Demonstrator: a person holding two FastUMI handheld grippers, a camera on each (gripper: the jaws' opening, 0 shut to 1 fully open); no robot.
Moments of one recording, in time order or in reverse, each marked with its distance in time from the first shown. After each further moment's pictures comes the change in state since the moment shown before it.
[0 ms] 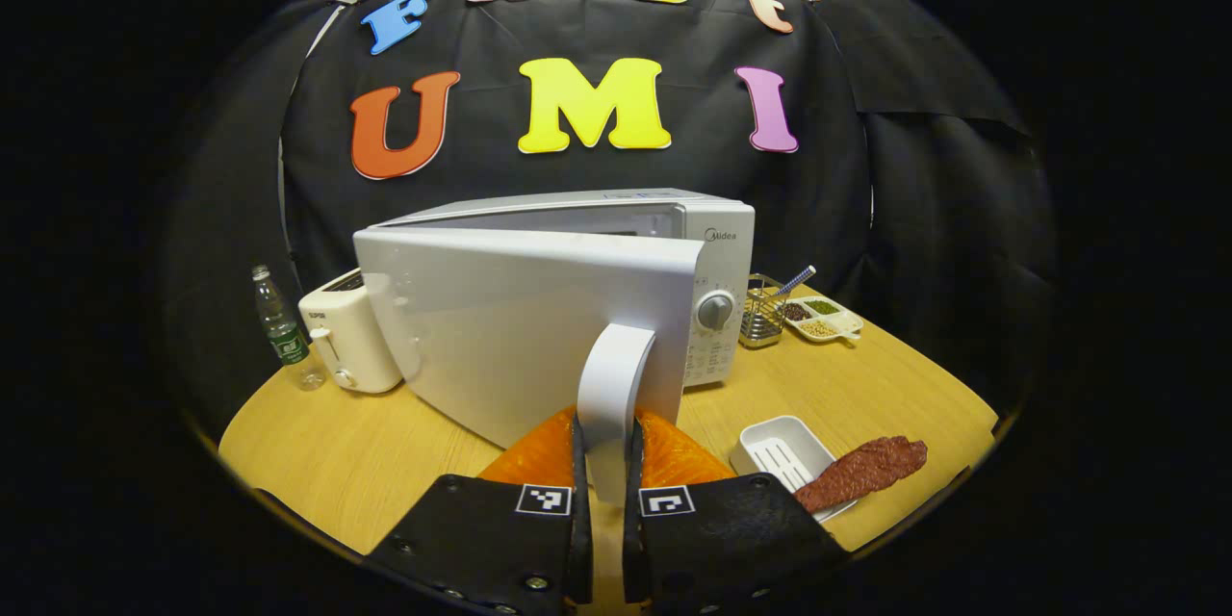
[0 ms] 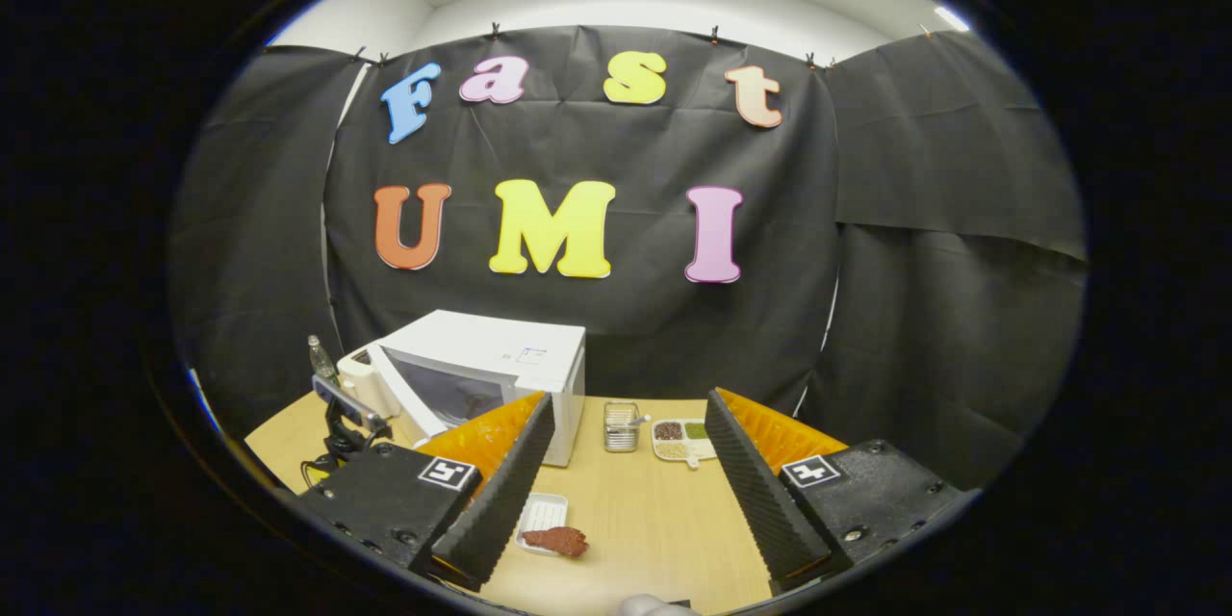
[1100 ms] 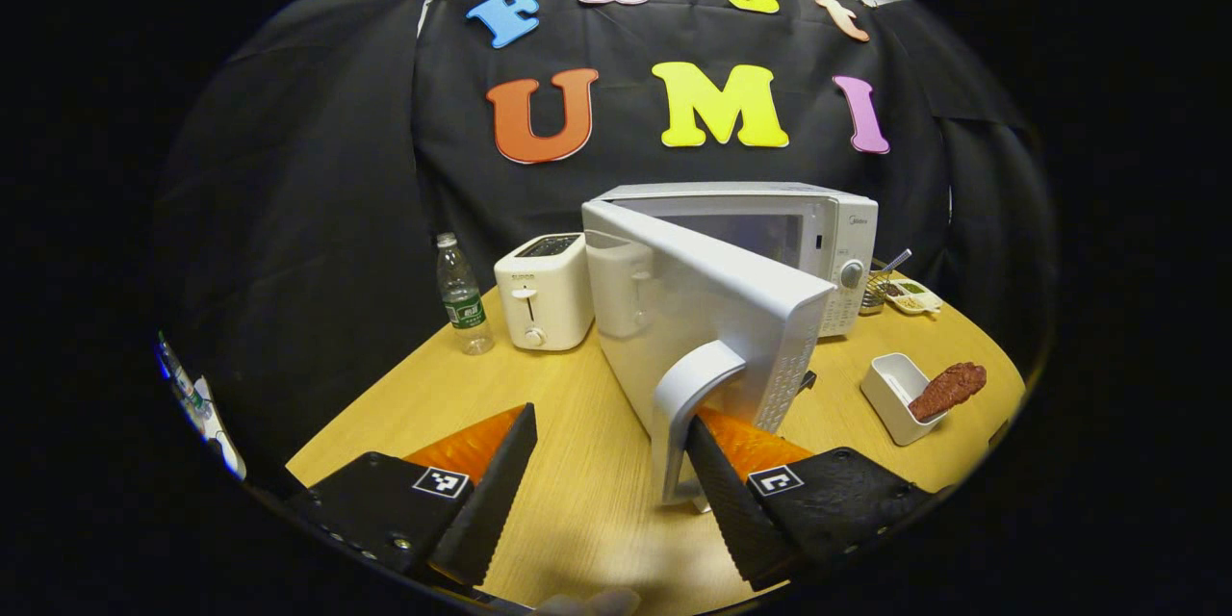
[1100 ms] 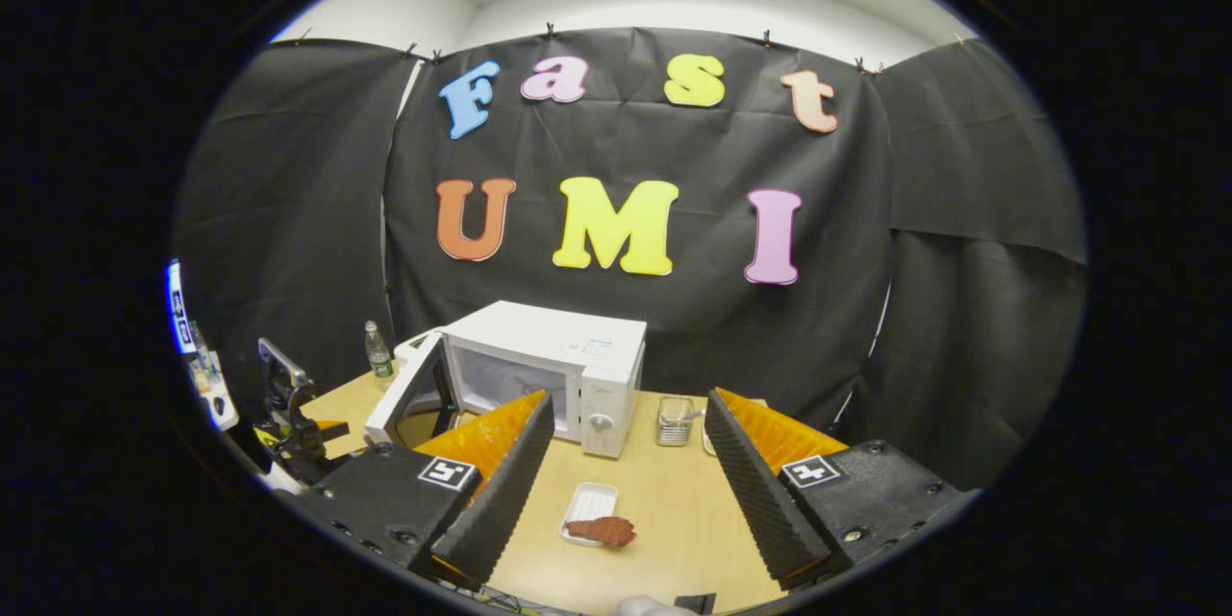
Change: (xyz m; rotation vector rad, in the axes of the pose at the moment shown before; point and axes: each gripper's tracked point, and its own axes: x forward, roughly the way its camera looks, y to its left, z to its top) left arm -0.114 0.154 -0.031 -0.034 0.027 0.275; right arm -0.018 0.056 -0.016 -0.034 0.013 0.161
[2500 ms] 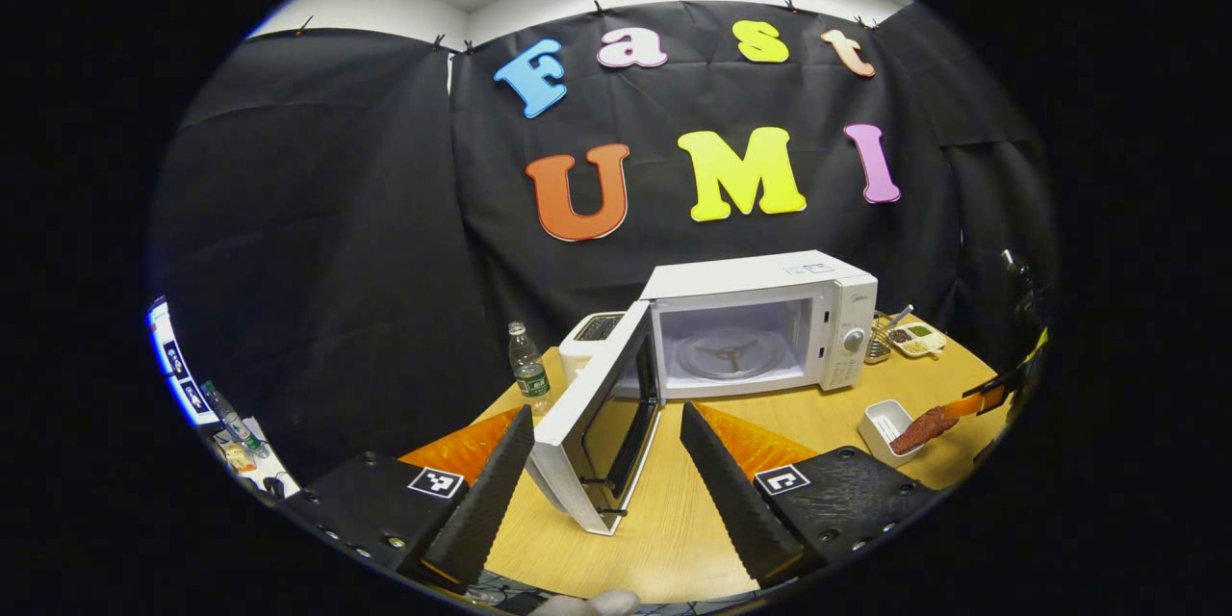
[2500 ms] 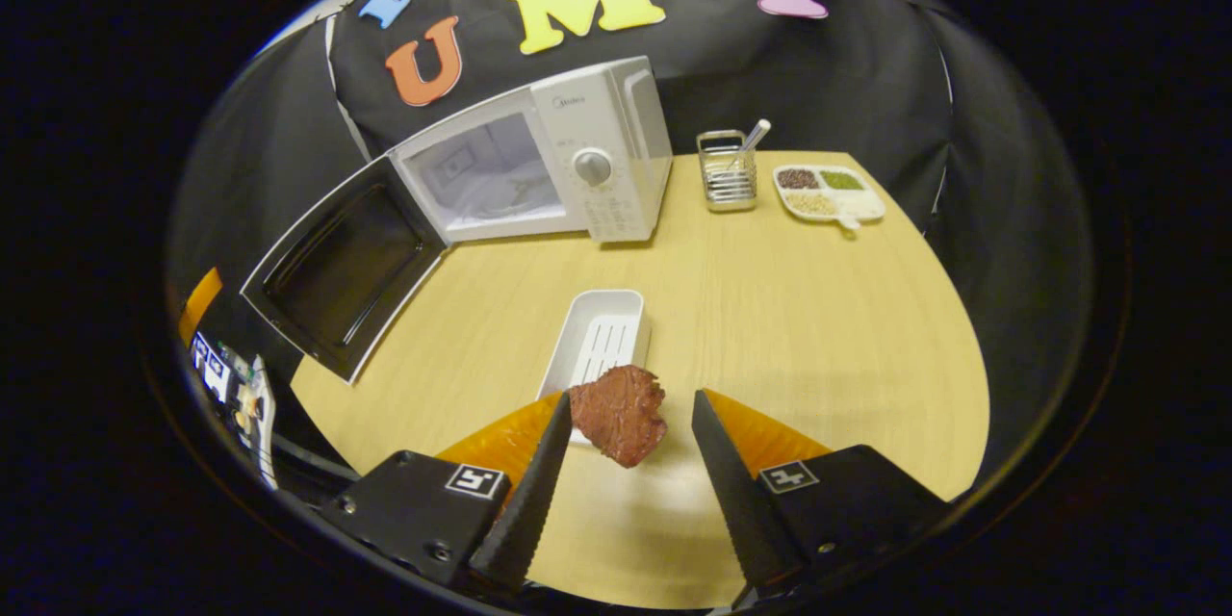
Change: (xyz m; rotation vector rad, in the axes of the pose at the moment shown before) left arm -0.080 0.025 0.097 0.032 -0.124 0.087; right arm 0.128 0.002 -0.303 0.291 0.598 0.217
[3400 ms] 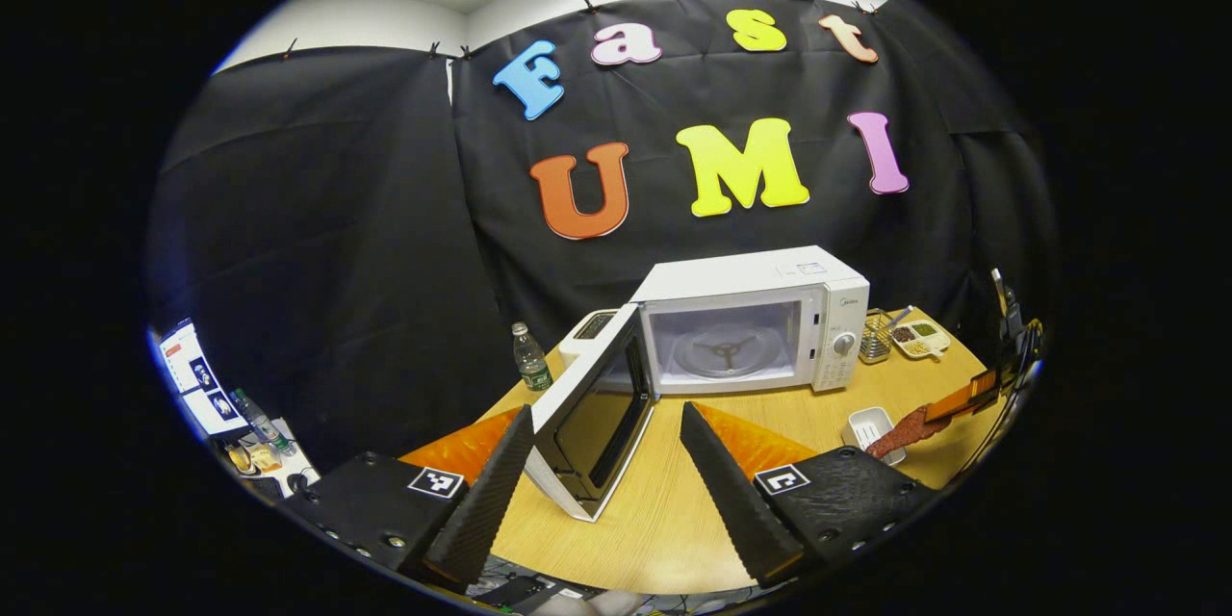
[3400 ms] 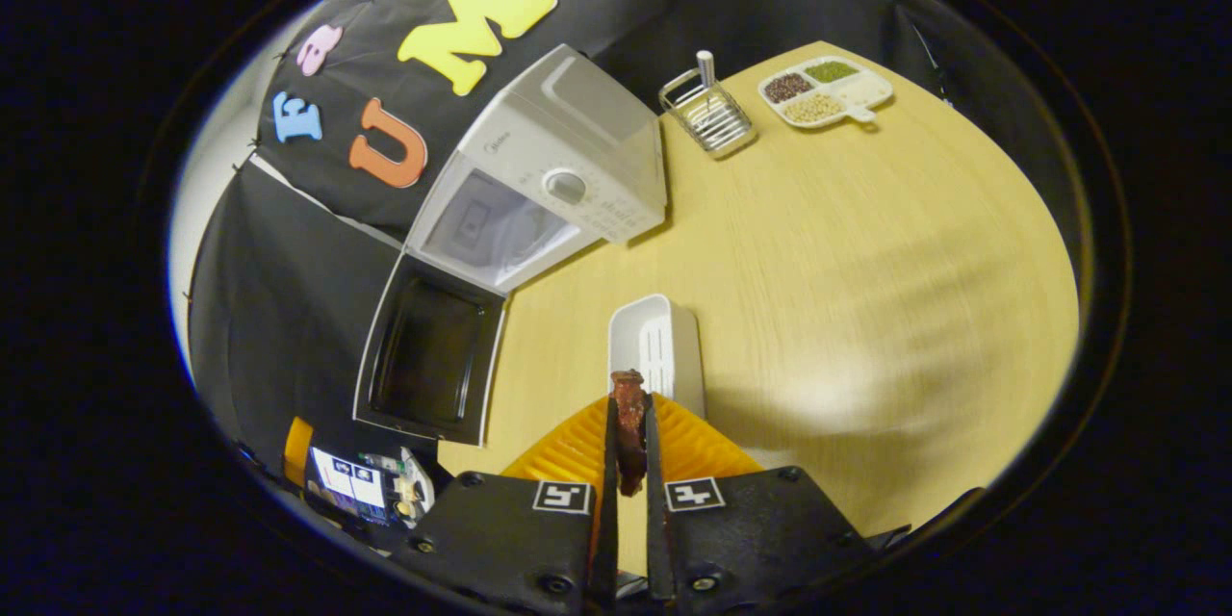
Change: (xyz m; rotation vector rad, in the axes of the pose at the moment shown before) left arm -0.026 -0.031 0.028 0.036 0.047 0.079; right arm -0.013 0.012 0.040 0.406 0.071 0.293
